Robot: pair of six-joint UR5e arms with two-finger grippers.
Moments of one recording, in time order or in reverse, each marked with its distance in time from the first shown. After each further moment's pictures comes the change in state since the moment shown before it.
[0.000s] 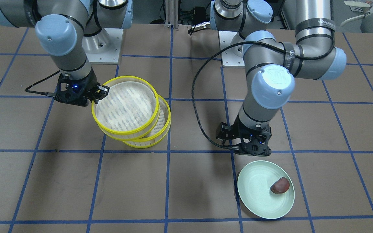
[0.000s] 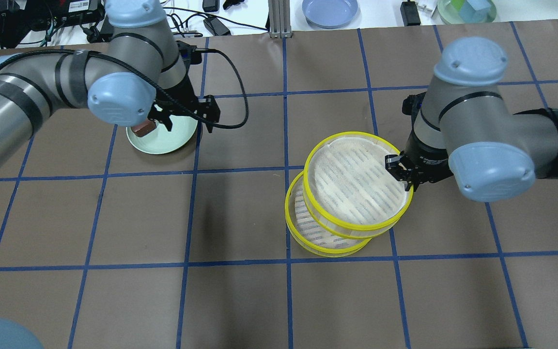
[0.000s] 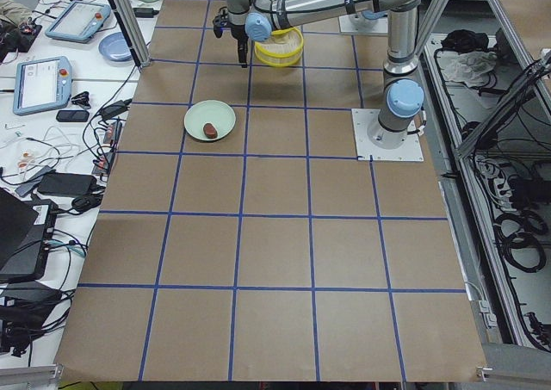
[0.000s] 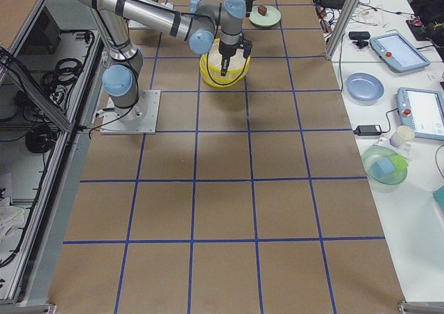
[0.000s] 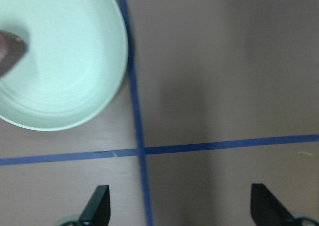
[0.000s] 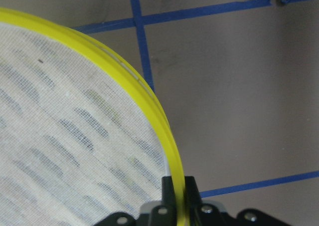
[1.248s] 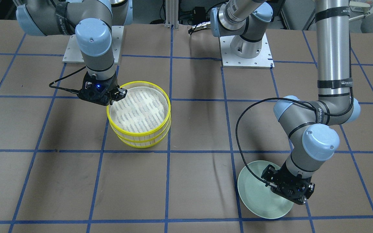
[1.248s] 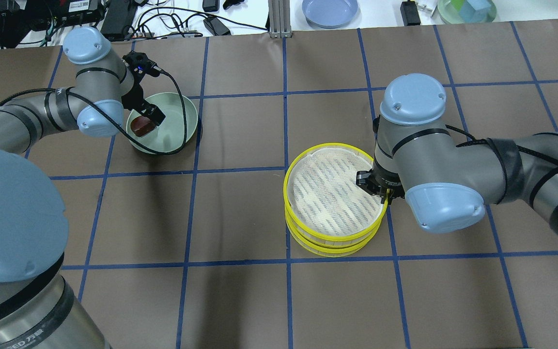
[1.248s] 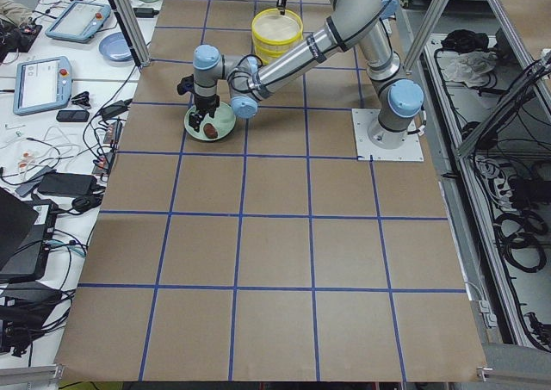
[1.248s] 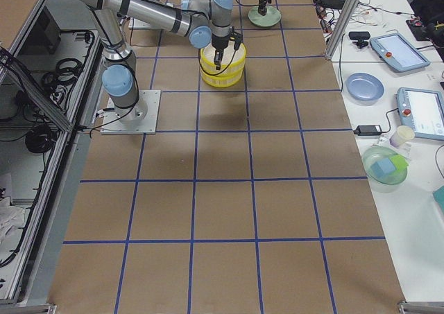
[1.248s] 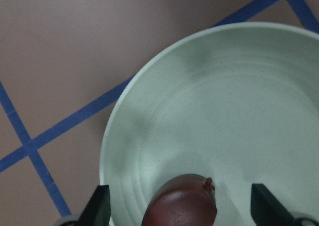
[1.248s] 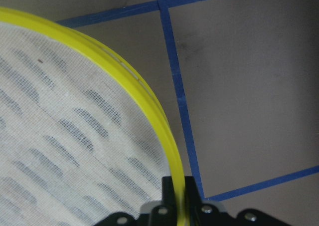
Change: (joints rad) left arm 0.190 -0.263 -0.006 0.463 -0.014 0.590; right arm 0.100 0.028 0.056 -0.102 -0.063 0.139
